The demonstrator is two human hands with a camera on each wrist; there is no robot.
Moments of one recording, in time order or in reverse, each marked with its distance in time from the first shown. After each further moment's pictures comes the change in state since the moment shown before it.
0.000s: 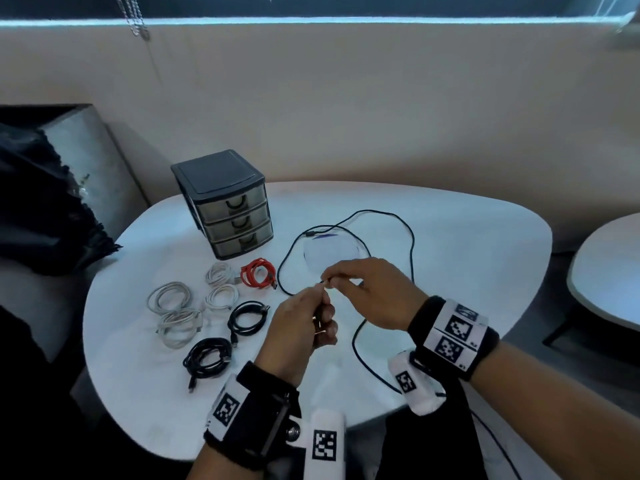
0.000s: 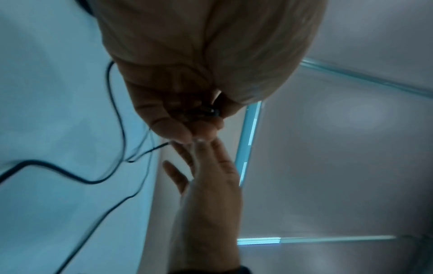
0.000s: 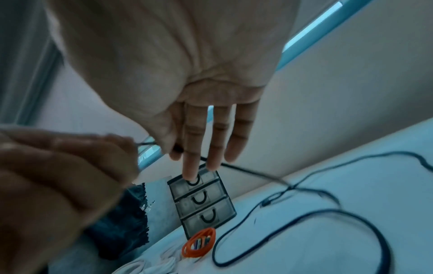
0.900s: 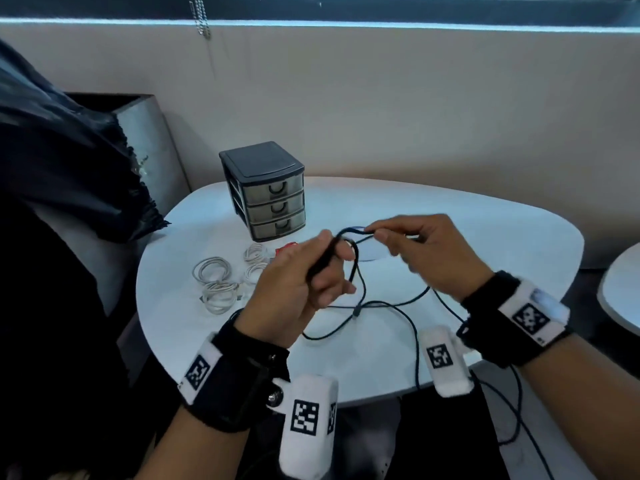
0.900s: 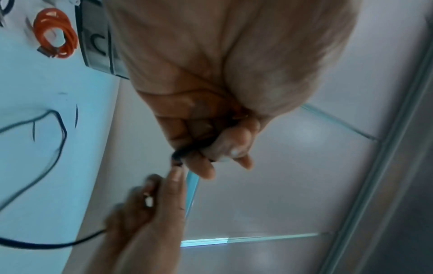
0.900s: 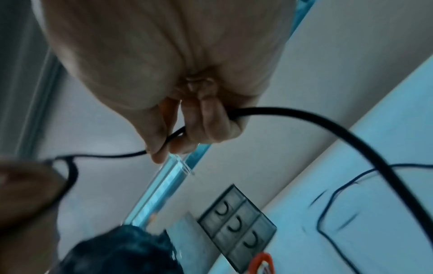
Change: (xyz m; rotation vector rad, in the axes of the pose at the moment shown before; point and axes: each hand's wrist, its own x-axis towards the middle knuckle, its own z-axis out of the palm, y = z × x) left_hand -0.063 0.056 -0.025 -0.080 -0.263 0.283; right_hand -0.027 -0.062 -0.040 0.439 0.202 -0.013
